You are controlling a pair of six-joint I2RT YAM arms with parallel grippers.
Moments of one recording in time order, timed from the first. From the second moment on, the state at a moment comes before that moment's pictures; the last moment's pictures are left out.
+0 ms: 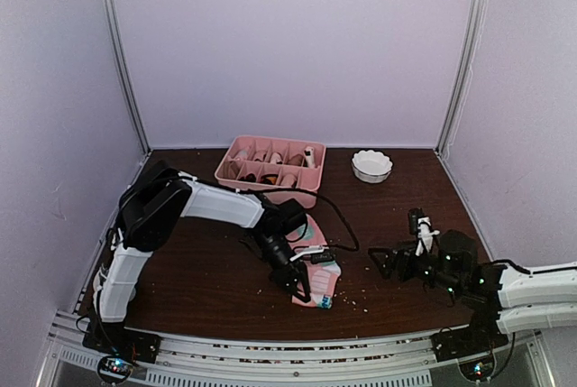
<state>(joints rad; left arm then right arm) -0.94 2.30 1.57 -0.76 0.96 0.61 0.84 0.88 0.14 0.38 0.16 0.53</state>
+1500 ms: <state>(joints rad) -0.91 2.30 1.55 -0.74 0.99 0.56 1.13 1.66 0.40 0.73 -0.13 0.20</state>
